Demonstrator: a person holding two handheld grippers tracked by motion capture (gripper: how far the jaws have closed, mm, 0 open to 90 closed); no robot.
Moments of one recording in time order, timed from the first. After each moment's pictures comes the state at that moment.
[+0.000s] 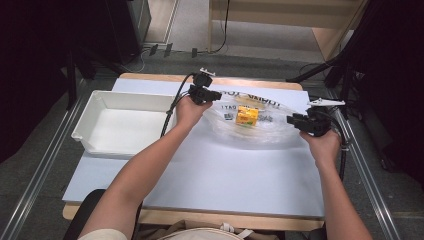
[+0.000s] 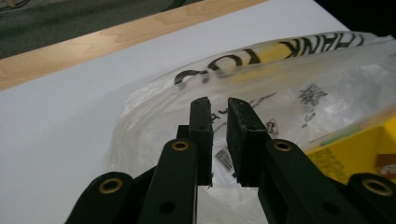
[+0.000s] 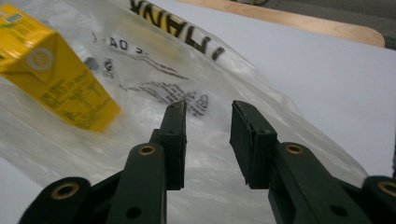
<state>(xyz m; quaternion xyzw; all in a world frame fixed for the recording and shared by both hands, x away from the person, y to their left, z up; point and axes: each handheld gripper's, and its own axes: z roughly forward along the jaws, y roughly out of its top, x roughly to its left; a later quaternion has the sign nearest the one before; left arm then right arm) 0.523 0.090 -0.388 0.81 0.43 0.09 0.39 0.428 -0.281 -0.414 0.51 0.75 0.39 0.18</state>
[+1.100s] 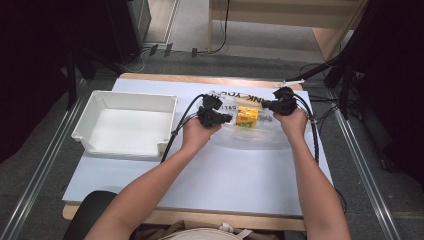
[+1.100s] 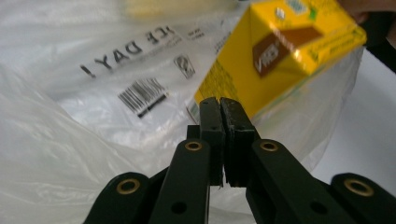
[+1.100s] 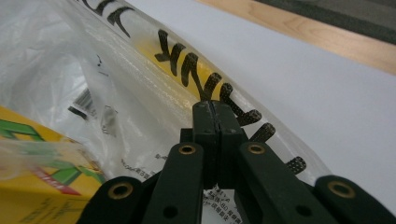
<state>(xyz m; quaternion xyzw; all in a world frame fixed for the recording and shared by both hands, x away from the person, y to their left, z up) 0.456 0.063 -0.420 0.83 0.41 0.03 0.38 0.518 -0.212 -0.435 0.46 0.79 0.38 0.13</state>
